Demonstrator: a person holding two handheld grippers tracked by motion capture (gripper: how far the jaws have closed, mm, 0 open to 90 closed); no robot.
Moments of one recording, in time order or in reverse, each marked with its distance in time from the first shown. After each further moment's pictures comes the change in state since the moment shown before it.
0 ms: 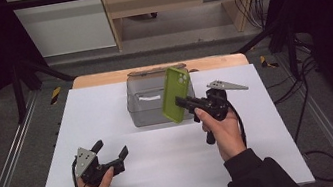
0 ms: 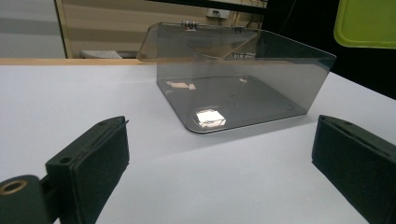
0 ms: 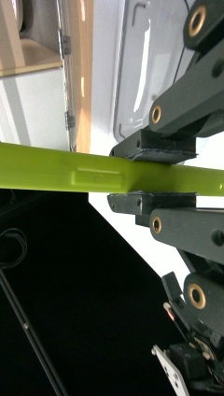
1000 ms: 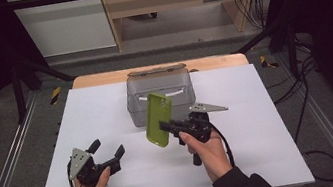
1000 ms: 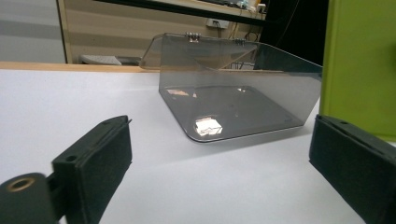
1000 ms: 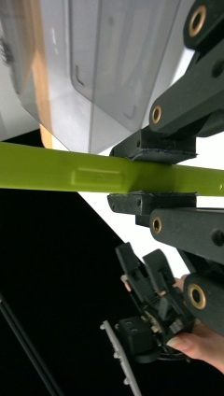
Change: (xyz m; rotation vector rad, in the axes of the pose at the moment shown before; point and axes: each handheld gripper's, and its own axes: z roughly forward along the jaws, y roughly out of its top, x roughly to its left) left arm 0.005 0.003 -0.005 -0.030 -0.005 -0.036; right arm 0.027 -0.054 0.023 0.075 0.109 0.029
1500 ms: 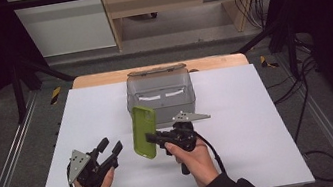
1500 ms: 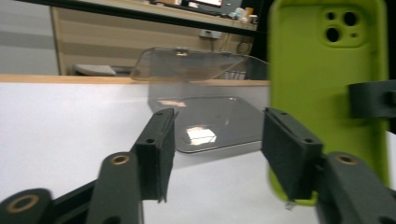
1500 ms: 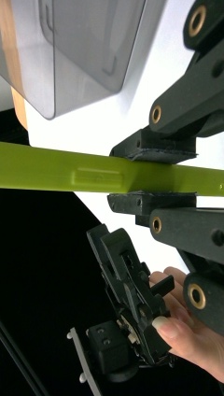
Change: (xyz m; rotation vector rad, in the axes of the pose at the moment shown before) left arm -0.008 0.007 -0.007 -0.045 -0.004 -0.011; right arm 0.018 -0.024 0.031 0.074 0.056 -0.010
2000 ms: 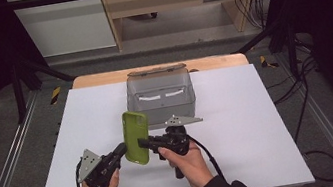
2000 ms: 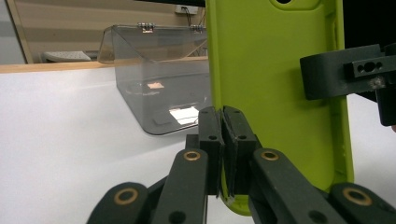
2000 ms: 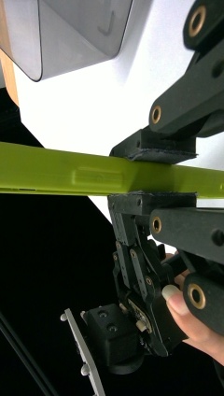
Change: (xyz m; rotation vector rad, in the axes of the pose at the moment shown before) left arm -0.019 -0.002 0.003 0.090 -0.107 0.074; right arm 0.011 -0.008 0.016 0.019 0.067 -0.002
